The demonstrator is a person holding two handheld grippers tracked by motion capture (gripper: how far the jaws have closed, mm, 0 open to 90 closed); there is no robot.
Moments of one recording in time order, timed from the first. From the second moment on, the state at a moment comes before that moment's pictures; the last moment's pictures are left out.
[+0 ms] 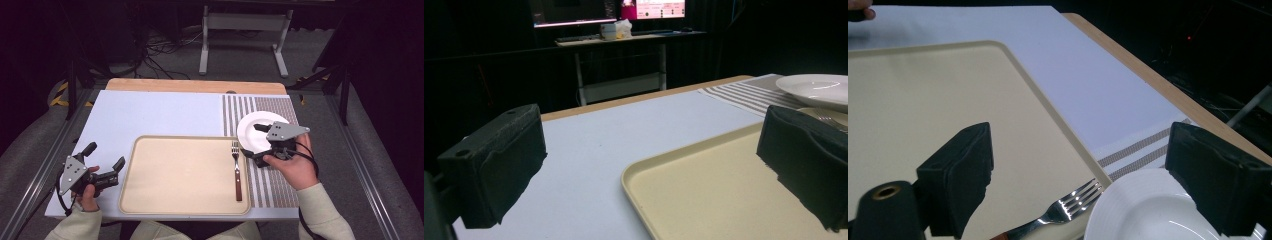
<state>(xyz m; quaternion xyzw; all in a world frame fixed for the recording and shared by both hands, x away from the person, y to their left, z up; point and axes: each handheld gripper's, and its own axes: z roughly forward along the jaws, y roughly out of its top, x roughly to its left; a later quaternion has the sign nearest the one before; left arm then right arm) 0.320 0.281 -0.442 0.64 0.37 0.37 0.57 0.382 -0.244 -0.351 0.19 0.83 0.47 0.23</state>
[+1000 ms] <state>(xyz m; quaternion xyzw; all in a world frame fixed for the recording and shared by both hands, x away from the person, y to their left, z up) 0.318 0.282 -0.442 0.63 0.37 0.37 0.57 0.351 -0.314 -0.403 0.28 0.74 0.56 0.25</state>
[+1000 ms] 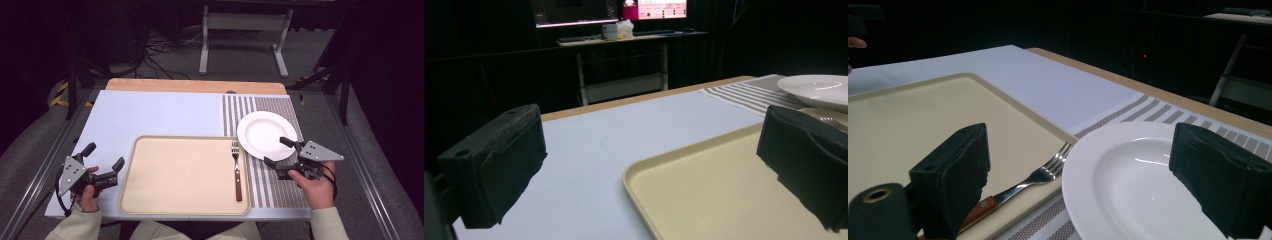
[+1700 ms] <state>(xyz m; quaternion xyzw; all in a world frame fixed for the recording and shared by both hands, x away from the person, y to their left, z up) 0.317 0.285 -0.443 0.63 0.37 0.37 0.57 0.340 -0.343 -0.446 0.35 0.73 0.54 0.24</state>
